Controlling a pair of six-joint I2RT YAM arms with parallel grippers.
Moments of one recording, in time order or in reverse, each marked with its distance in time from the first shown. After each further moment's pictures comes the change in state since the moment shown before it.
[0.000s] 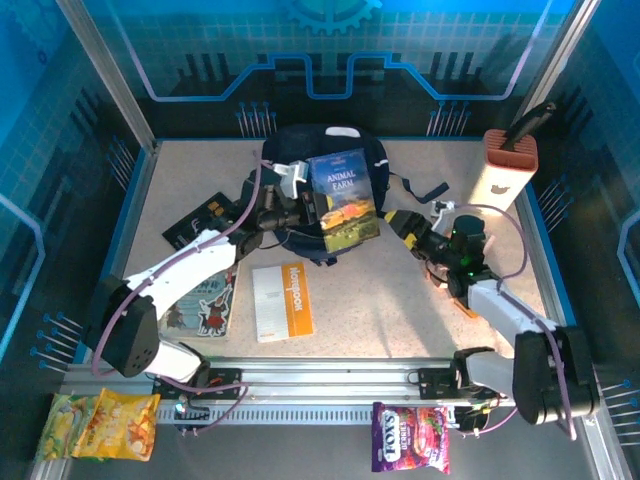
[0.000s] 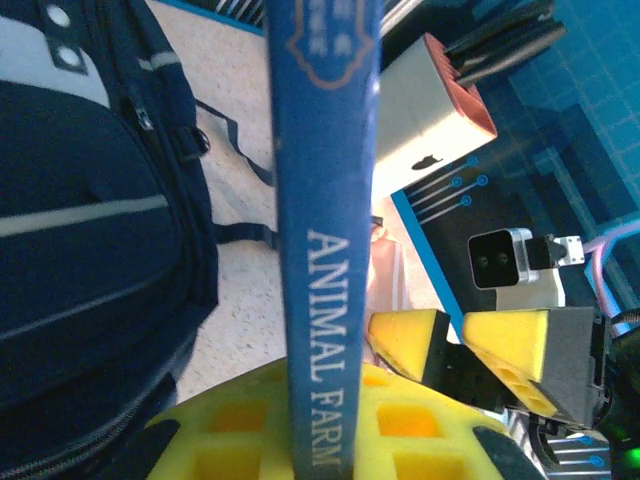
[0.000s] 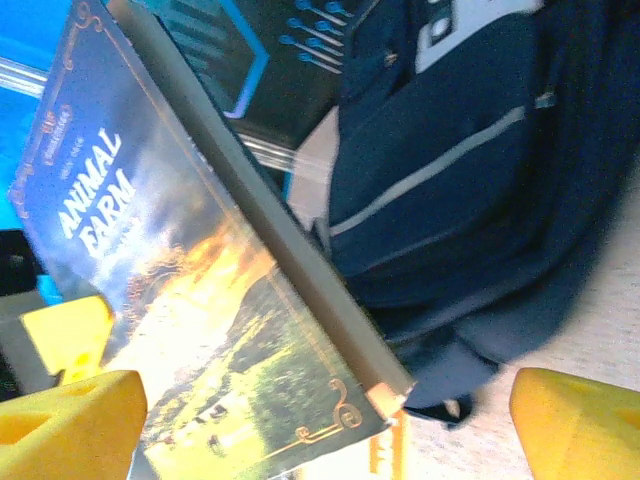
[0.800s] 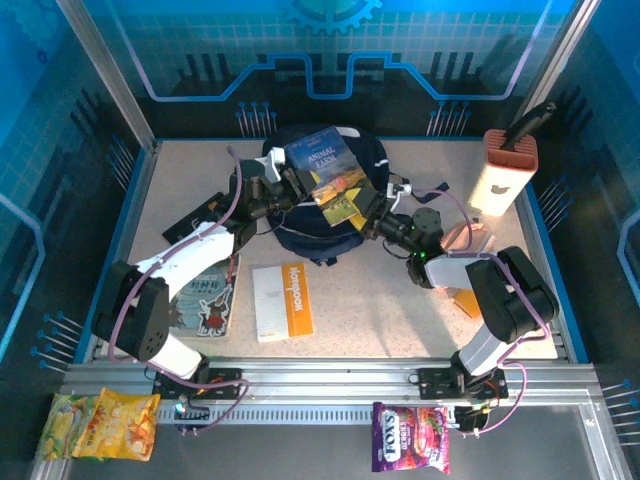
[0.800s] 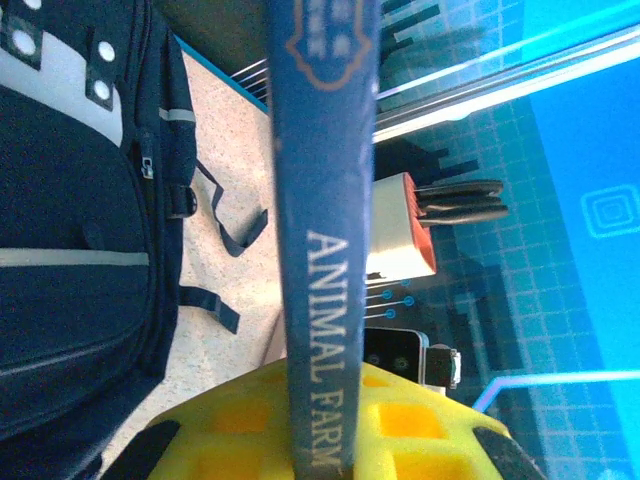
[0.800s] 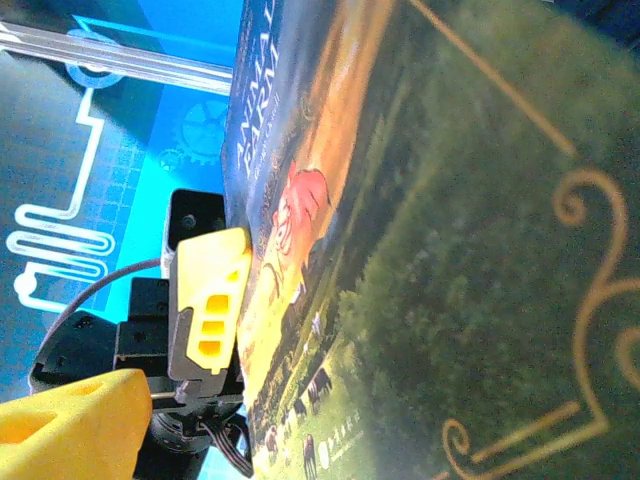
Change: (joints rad) left arm 0.101 0.091 0.000 0.231 0.025 -0.442; right arm 0.247 0.421 0.165 0.602 0.095 0.365
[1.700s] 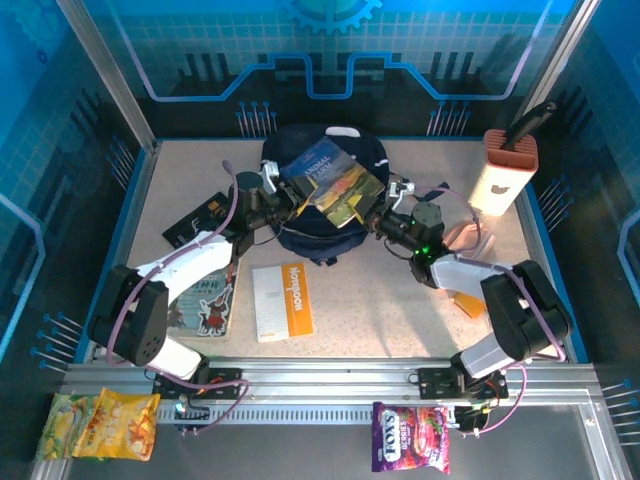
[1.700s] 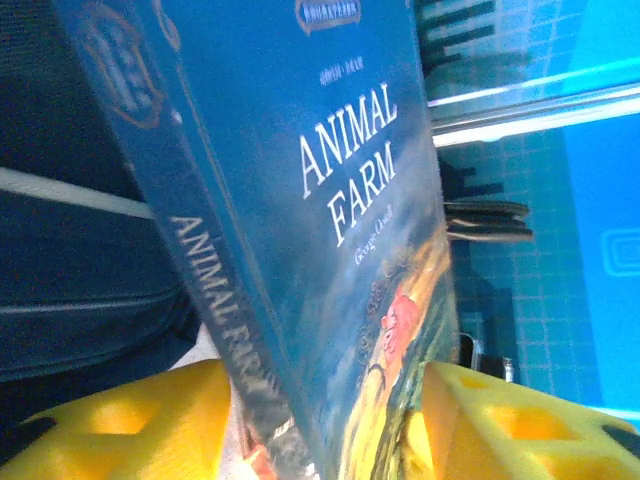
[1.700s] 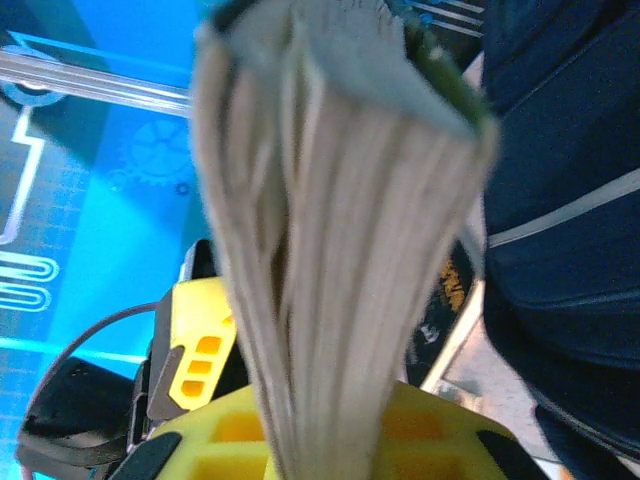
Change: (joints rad) left arm 0.006 -0.041 -0.109 -0.021 -0.043 -0.061; right arm -0.011 -0.138 0.008 -0.291 0.064 -0.105
